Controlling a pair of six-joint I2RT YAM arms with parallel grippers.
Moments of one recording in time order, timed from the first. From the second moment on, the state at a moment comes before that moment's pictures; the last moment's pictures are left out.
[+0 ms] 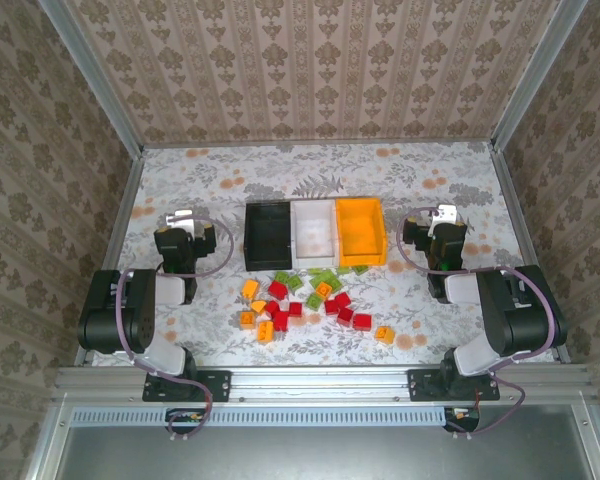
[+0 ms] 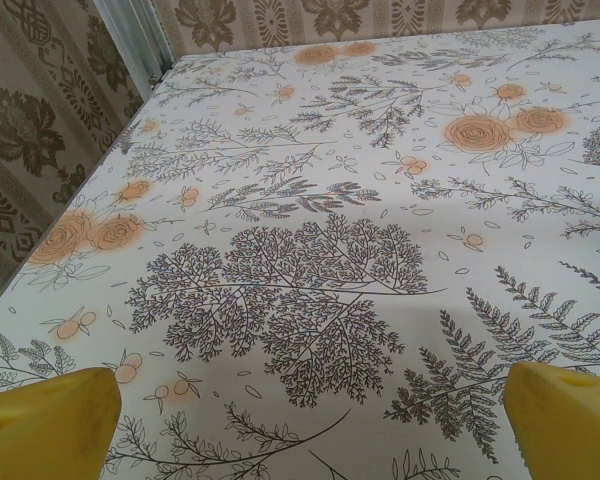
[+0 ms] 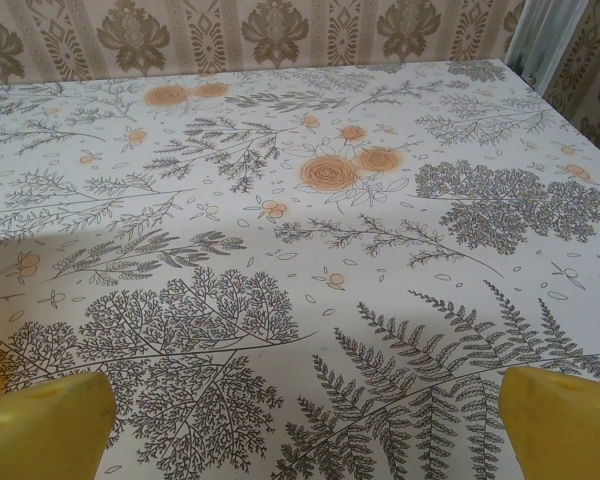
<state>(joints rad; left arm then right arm) -0.06 1.54 0.38 0.80 -0.18 0.06 0.05 1.53 0.39 0.78 0.25 0.06</state>
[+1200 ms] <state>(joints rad) -0.06 1.40 0.38 0.68 -0.26 0.06 0.04 1.33 0.51 0.46 0.24 0.10</state>
